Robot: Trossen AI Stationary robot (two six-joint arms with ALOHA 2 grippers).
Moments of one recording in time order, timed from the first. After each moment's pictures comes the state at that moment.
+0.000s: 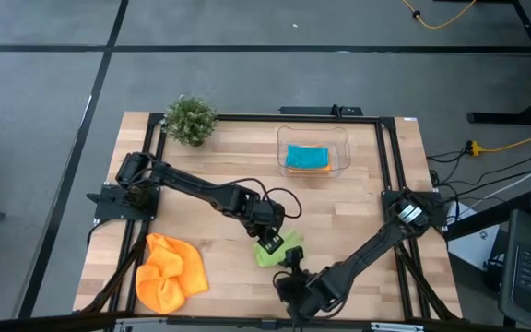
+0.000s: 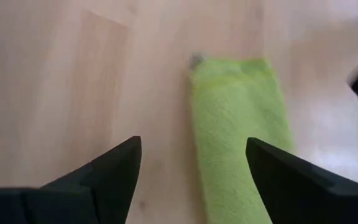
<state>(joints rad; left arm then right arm) -0.21 1.92 1.49 -0.67 0.14 -0.99 0.71 2.15 1.58 -0.67 0.63 0.38</state>
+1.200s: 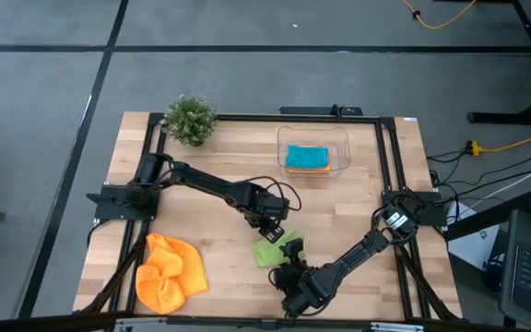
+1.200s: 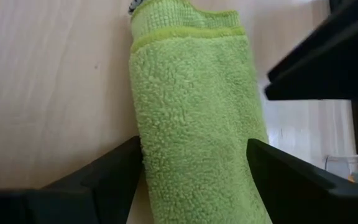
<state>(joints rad) -0.12 2.06 1.49 -0.73 0.10 -0.93 0.67 2.27 1.59 -0.78 0.80 0.41</state>
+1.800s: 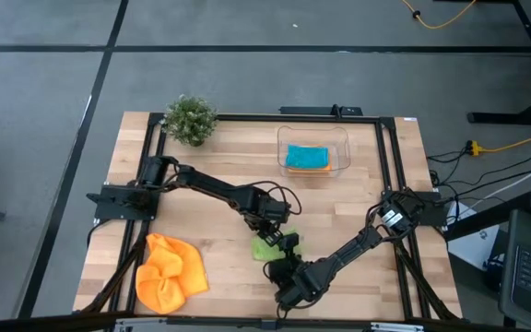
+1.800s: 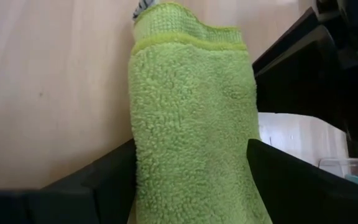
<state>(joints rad) -0.13 2.11 1.49 -0.74 0.12 -0.91 0.62 2.31 1.59 -0.75 0.83 0.39</state>
